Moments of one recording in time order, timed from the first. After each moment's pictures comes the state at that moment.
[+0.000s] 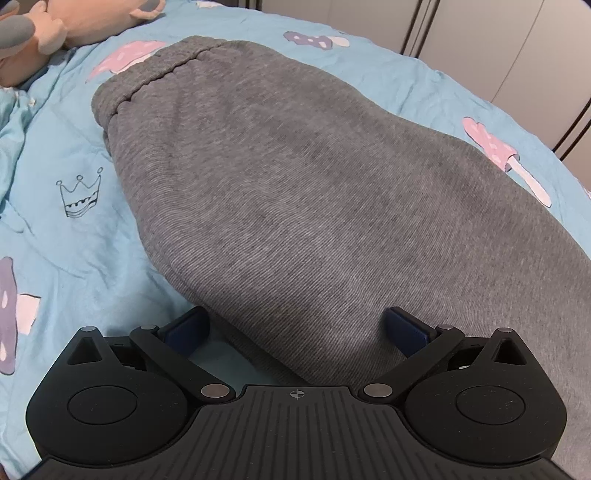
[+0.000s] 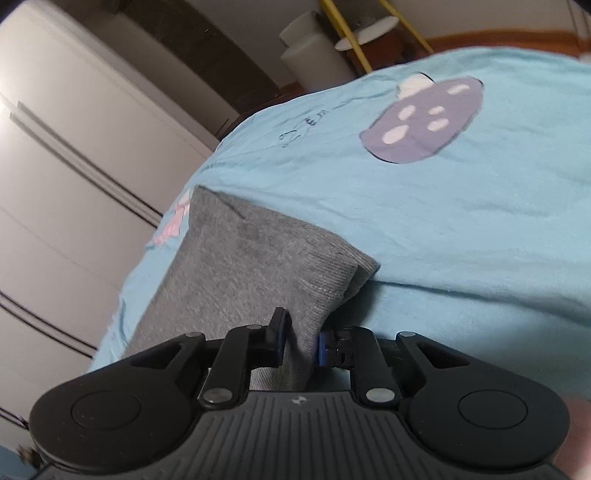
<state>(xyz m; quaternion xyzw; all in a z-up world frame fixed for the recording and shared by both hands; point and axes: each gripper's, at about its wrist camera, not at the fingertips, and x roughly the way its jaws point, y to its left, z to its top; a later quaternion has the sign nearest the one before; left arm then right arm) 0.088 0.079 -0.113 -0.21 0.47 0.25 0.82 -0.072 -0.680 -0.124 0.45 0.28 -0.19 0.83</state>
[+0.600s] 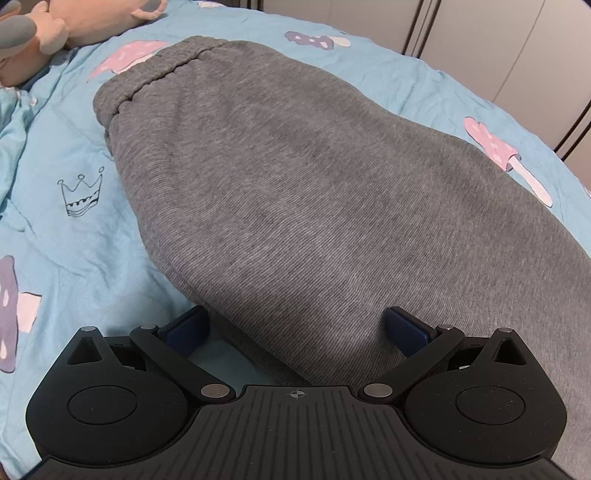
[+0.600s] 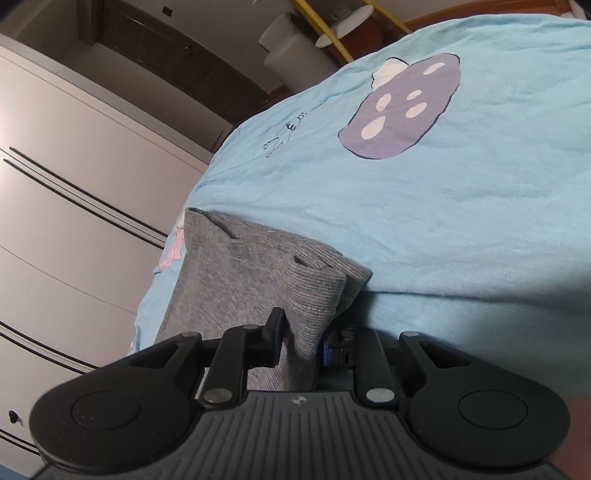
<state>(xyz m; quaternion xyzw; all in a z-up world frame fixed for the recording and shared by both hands) 0.089 0.079 -0.114 -0.21 0.47 0.25 0.82 -0.073 -0.690 -0.131 0.49 0.26 -0.19 0.81</state>
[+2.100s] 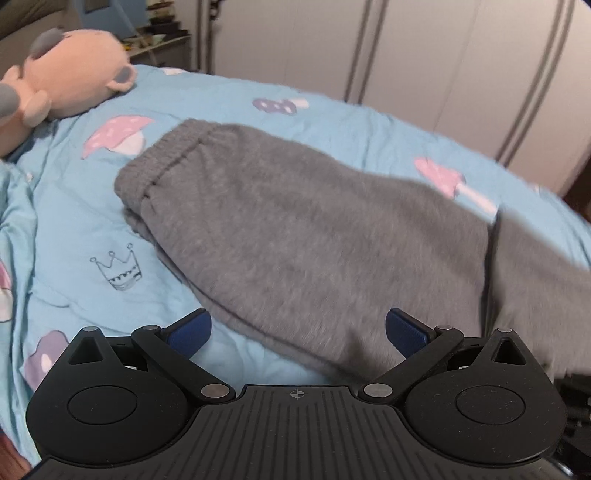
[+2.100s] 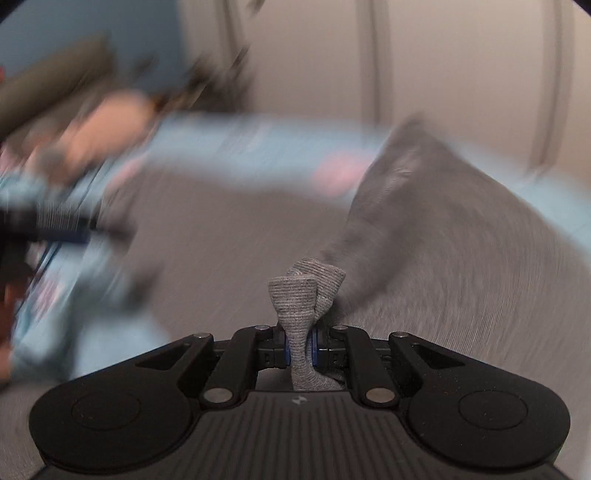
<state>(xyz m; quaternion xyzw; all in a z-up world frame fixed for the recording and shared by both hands) 0.039 0.097 -0.062 -0.14 0.42 0.16 0.88 0.023 -0.206 -0.093 -0.08 0.43 0.34 0.83</state>
